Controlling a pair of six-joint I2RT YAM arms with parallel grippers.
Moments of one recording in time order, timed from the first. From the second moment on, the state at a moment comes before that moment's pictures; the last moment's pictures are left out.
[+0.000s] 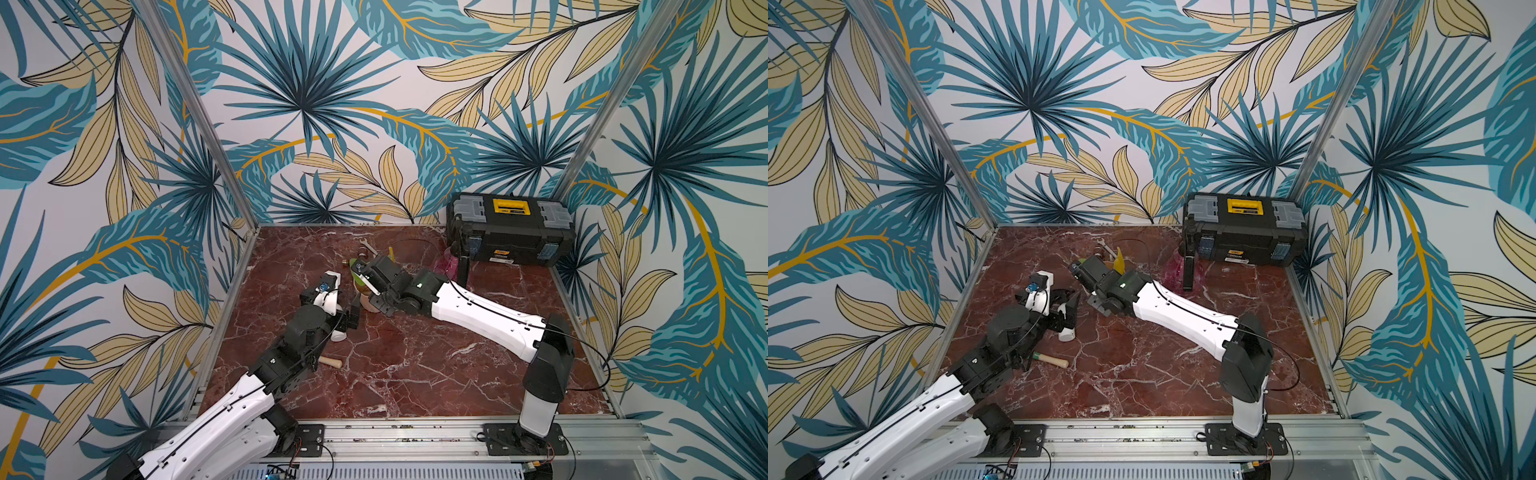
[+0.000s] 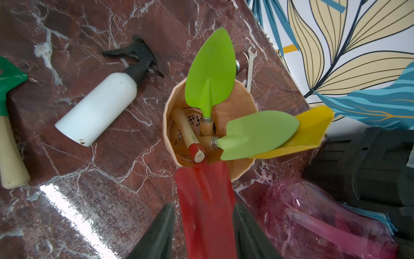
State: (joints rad) left arm -0.65 0.78 0.59 -0.07 -0.38 -0.09; right arm 1.11 1.82 1.71 -0.80 0.40 -0.11
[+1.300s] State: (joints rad) left arm -0.64 0.78 0.79 -0.89 -0.63 -0.66; right arm 1.09 1.54 1.22 -0.46 -0.23 0.19
